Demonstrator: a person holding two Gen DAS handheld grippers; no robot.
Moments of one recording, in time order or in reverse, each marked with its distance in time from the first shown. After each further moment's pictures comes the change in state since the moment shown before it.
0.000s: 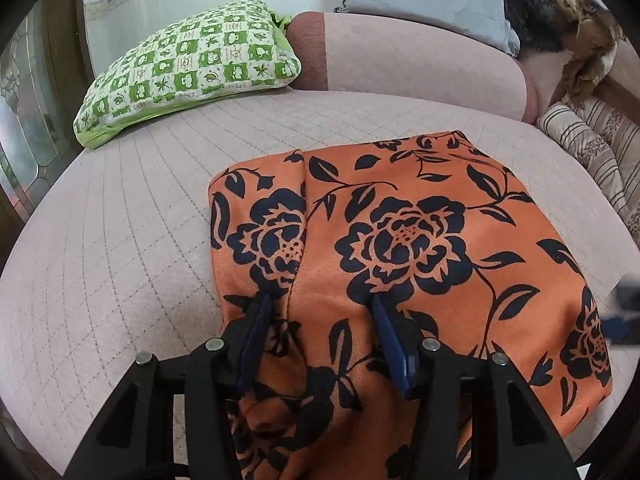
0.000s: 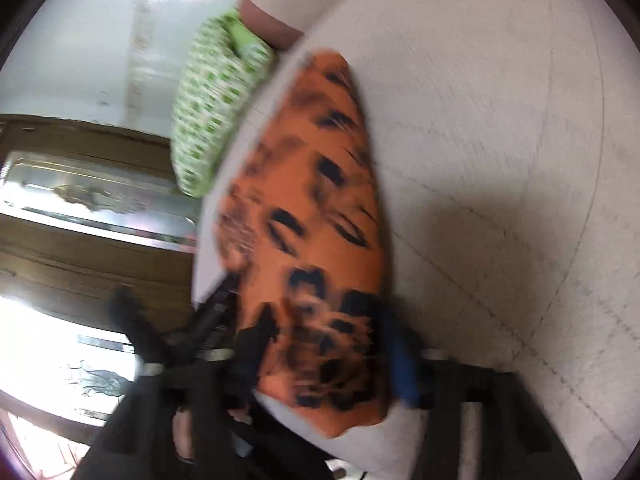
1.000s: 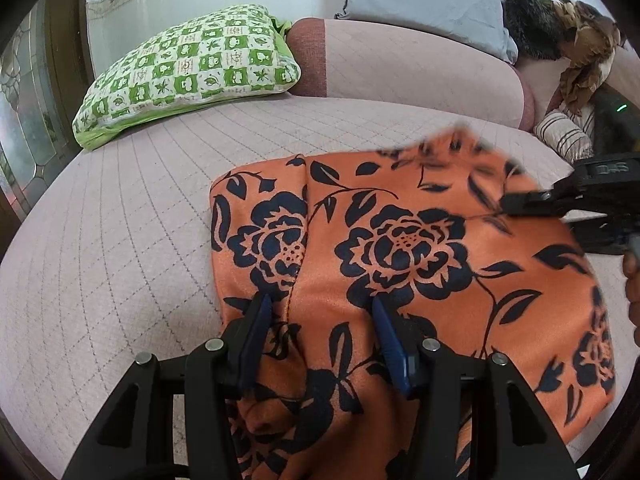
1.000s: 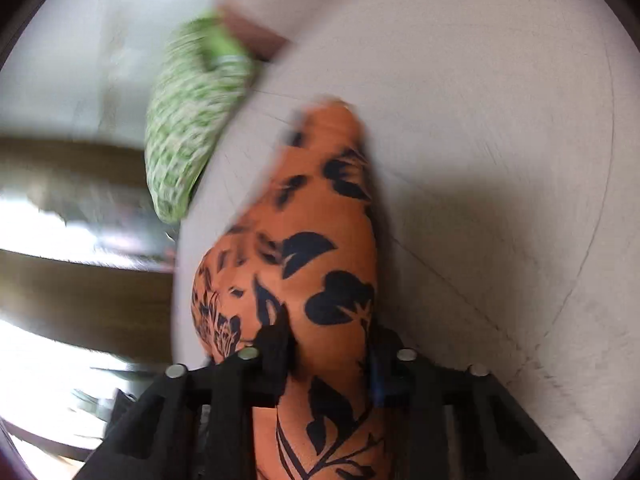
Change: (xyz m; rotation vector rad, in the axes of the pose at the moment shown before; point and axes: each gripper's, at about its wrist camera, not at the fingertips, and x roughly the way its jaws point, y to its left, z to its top) left arm 0.002 0.004 -0.003 -0.016 -0.025 -0.025; right arm 0.080 0.038 0.087 -0.126 0.007 -0.160
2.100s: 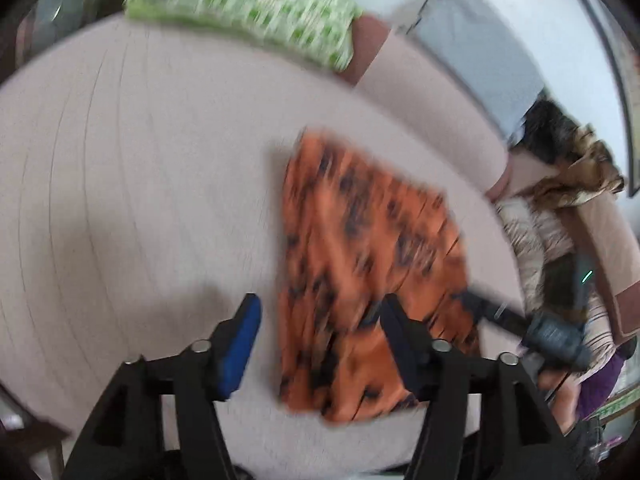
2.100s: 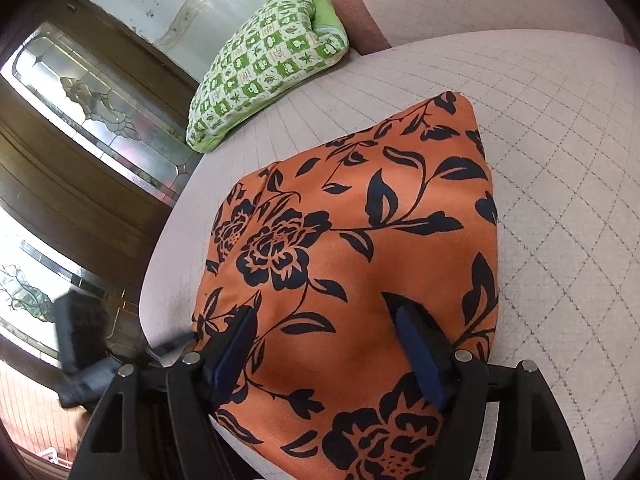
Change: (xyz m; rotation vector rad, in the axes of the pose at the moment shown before) left arm -0.053 0.100 -0.009 -0.413 0.082 -0.332; right arm -0.020 0.034 -0.071 -0.231 0.031 -0.009
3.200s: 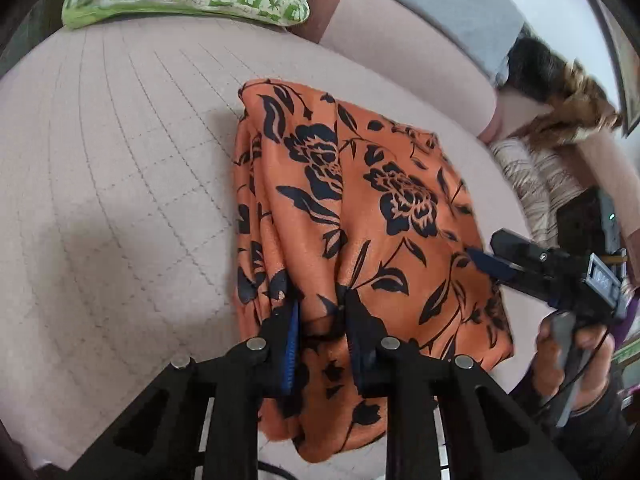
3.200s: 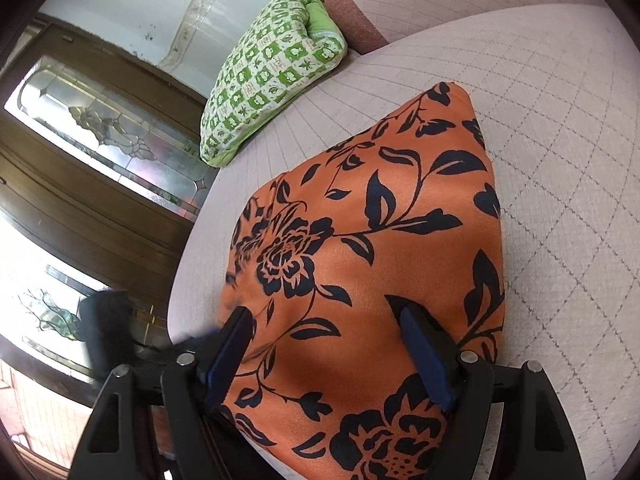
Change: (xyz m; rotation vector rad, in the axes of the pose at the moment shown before) left arm 0.057 -0.018 -0.016 0.128 0.160 0.011; right arm -0.003 -0.017 0.001 0.101 -0.015 0.114
